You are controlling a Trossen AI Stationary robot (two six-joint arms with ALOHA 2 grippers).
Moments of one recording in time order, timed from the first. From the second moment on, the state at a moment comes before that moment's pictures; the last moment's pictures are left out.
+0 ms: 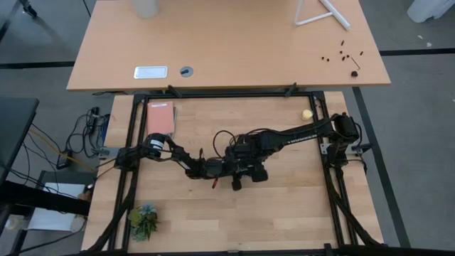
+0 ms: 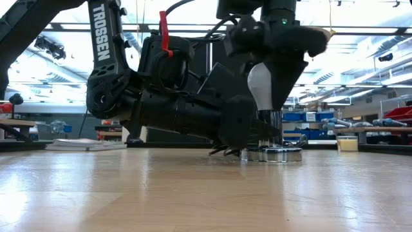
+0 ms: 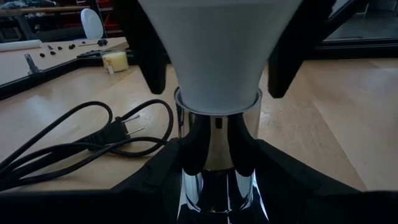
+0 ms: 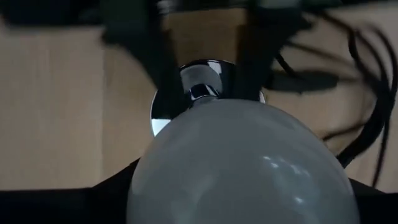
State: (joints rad) left arm -0.14 2.30 0.96 1.23 -0.35 0.02; right arm 0.08 1.86 1.46 -1.04 0.05 -0.05
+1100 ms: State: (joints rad) left arm -0.14 2.30 0.96 1.21 -0.34 0.02; right arm 0.08 1.85 1.64 -1.39 0.02 -0.33
